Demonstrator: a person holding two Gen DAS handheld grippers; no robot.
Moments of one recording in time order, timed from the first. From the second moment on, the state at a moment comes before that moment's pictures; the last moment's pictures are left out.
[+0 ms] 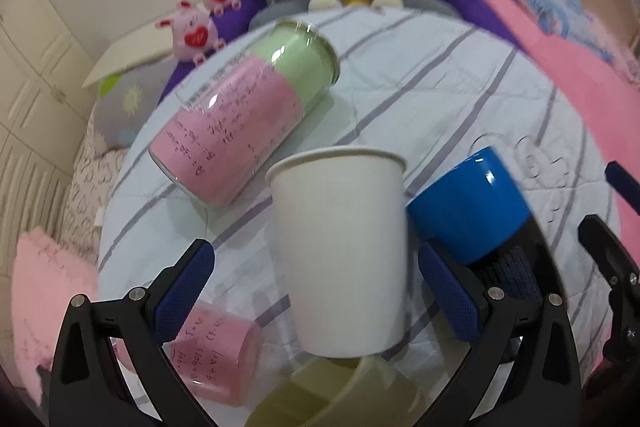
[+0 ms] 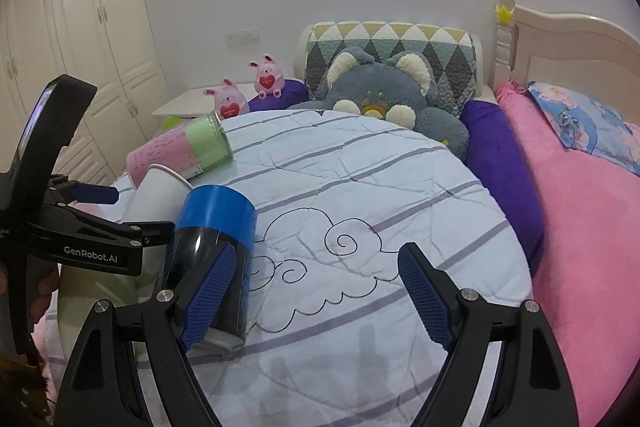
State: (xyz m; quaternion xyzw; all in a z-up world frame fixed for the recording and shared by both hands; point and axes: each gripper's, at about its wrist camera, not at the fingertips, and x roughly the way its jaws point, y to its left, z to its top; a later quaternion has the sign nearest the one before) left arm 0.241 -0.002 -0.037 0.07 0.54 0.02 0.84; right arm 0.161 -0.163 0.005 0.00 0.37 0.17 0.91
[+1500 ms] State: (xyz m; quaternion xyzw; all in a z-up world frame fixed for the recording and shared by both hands) left arm 0.190 -0.019 0.033 0.10 0.49 0.00 0.86; right arm 0.140 -0.157 0.033 -0.01 0.36 0.16 0.92
